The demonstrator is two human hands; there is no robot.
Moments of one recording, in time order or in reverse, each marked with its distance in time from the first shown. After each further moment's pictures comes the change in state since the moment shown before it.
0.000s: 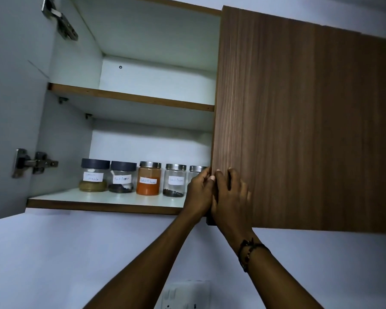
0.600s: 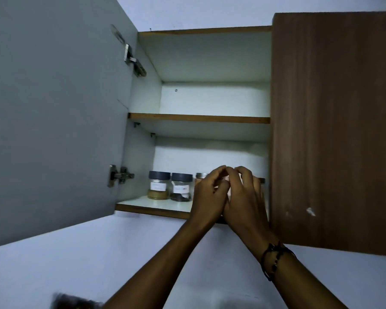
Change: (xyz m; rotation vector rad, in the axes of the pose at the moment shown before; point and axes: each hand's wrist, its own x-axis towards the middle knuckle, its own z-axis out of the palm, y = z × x) left_hand -0.047 0.069 -0.101 0.267 0.182 0.162; right_hand 0.010 -0.099 -0.038 0.462 -0.078 -0.093
